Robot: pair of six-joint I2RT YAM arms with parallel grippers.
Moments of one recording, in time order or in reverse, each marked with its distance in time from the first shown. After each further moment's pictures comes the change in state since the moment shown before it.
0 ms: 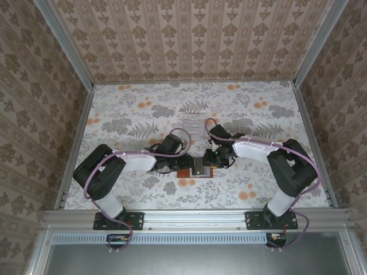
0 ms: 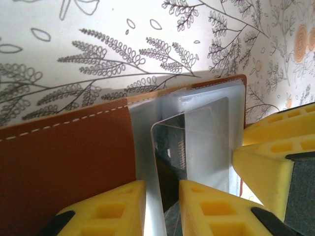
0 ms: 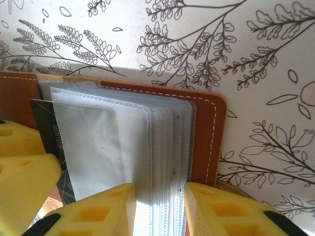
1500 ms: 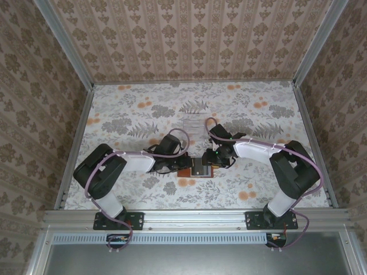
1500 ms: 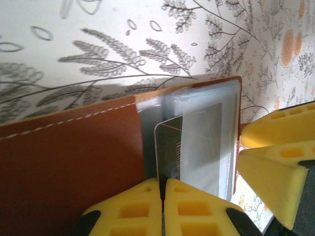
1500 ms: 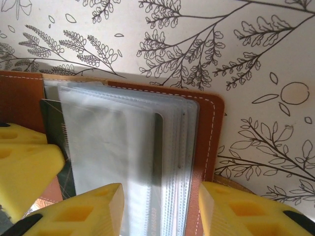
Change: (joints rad) left arm 0.017 0.011 -0.032 0.082 0.046 -0.031; right arm 0.005 -0.027 0.003 -0.018 0.036 -0.008
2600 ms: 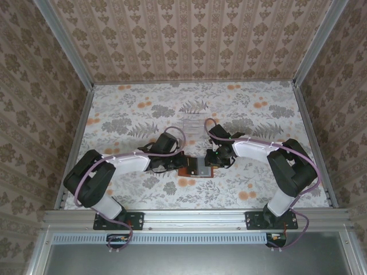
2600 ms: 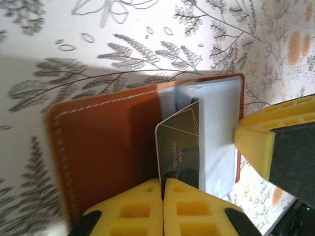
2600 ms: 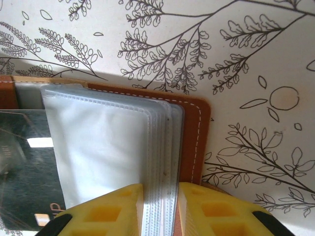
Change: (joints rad) left arm 0.025 -0.133 0.011 -0.216 -0.072 0.067; right arm 0.000 0.032 0.008 -0.014 0.022 -0.023
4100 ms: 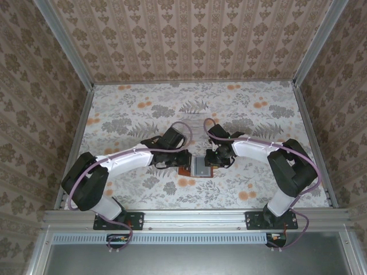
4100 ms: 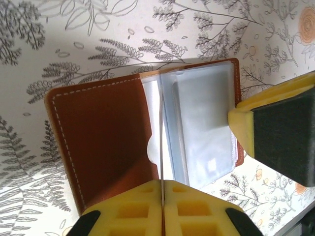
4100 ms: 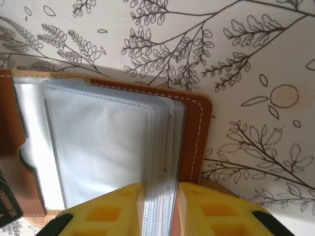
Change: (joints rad) left arm -0.074 -0.023 0.201 -0.320 -0.129 0.140; right arm 0.008 -0.011 0.017 -0.034 0.010 -0.016
